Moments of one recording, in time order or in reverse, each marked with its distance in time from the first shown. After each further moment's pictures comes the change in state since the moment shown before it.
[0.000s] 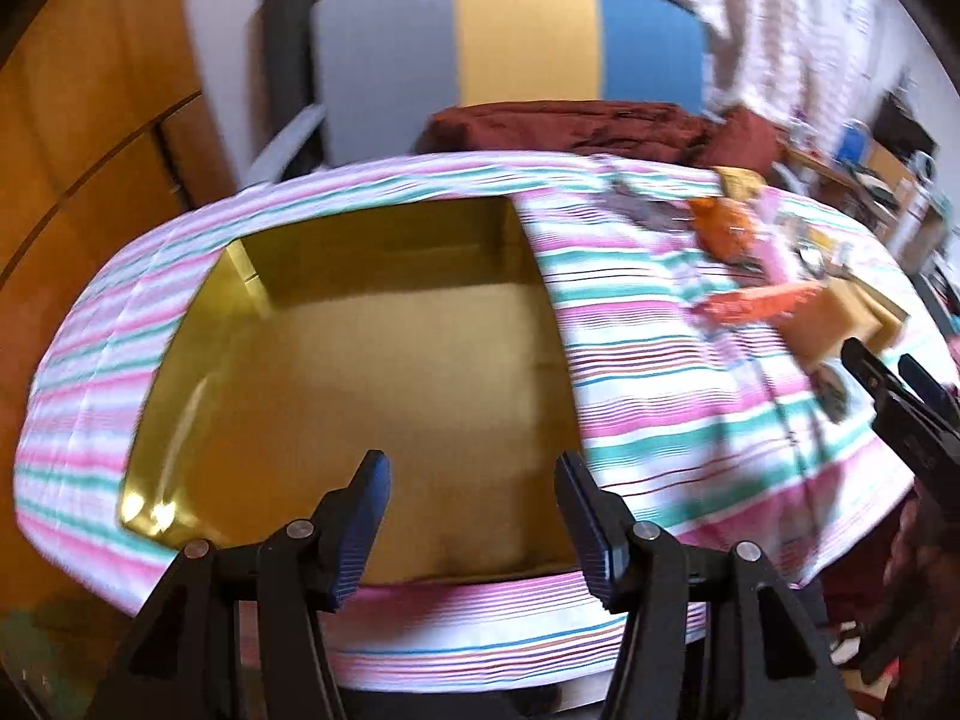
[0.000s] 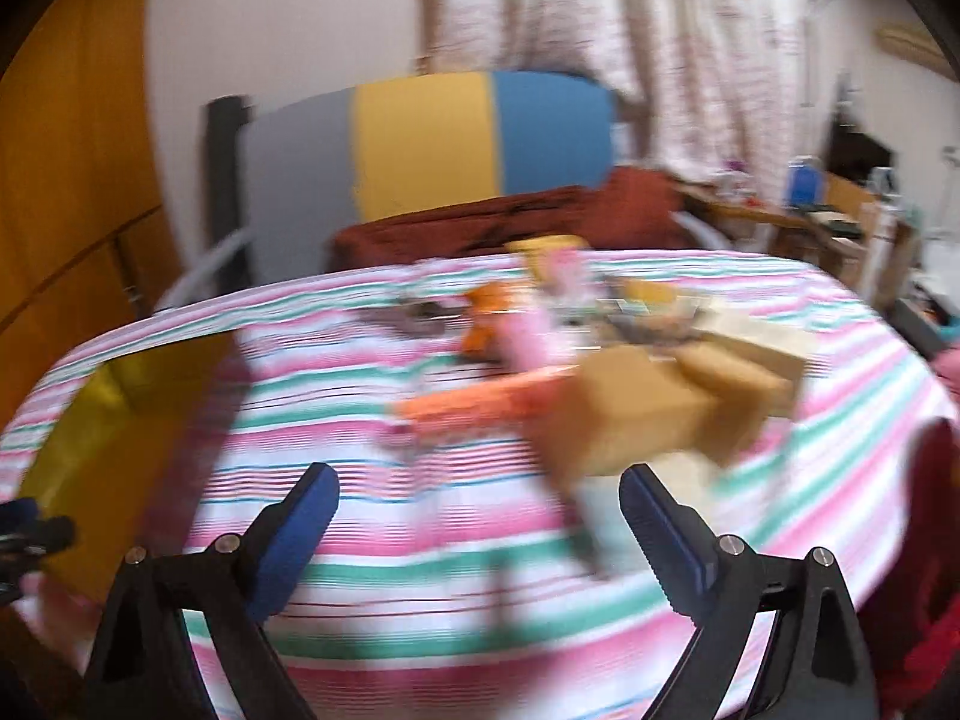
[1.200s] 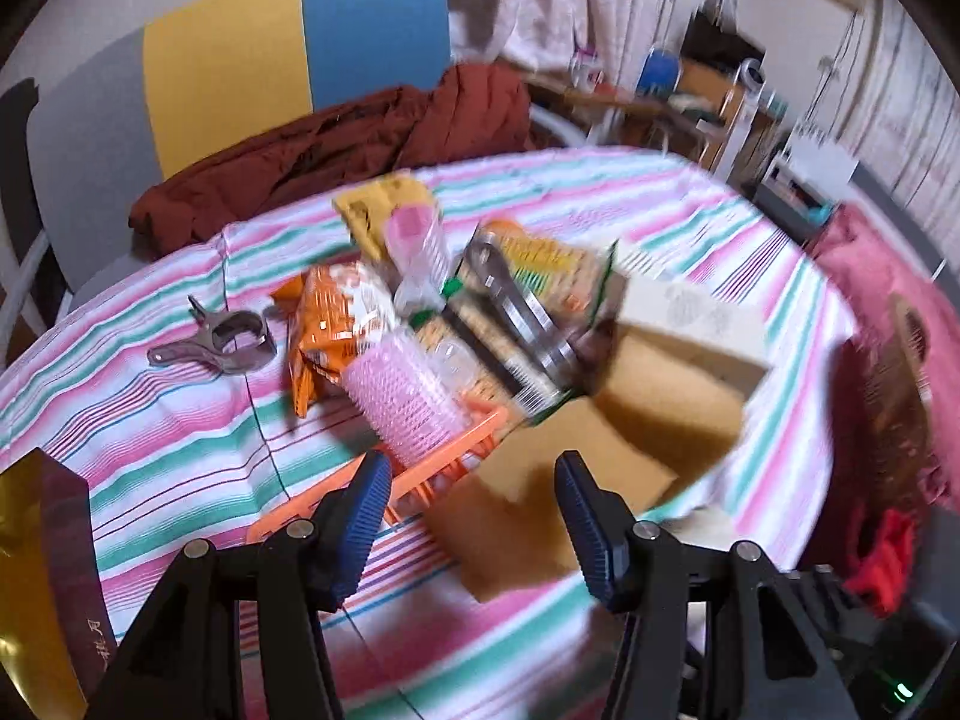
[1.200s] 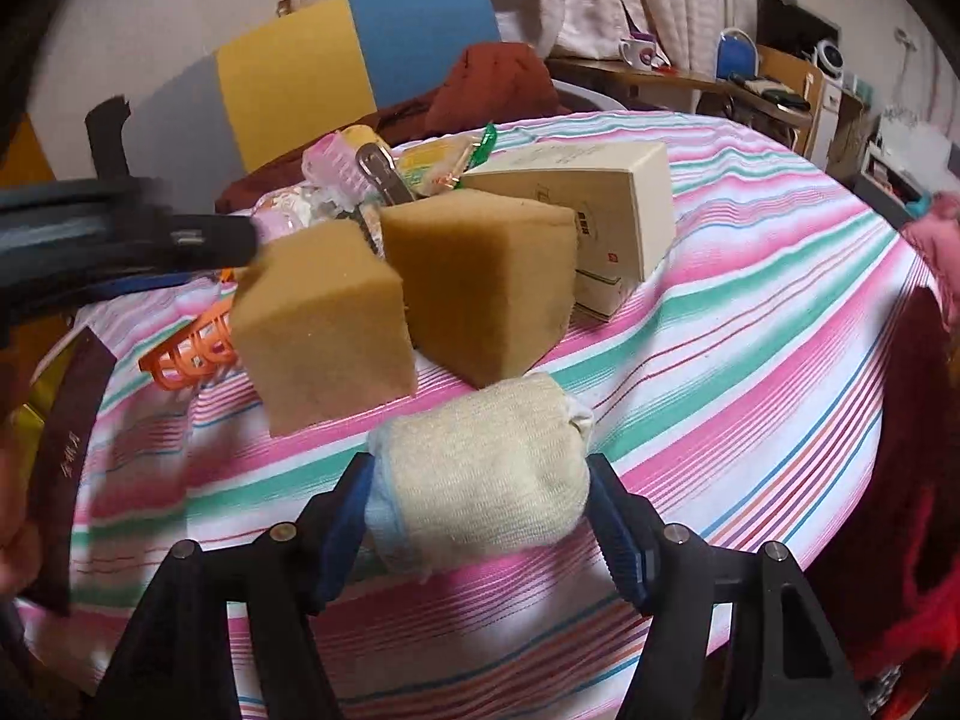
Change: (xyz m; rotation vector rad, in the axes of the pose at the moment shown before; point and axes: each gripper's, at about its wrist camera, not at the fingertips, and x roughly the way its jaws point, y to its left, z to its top) left arm 0.106 -0.259 0.114 0.288 0.030 -0.322; right arm 0.054 -0.110 -0.022 0.158 0.255 -0.014
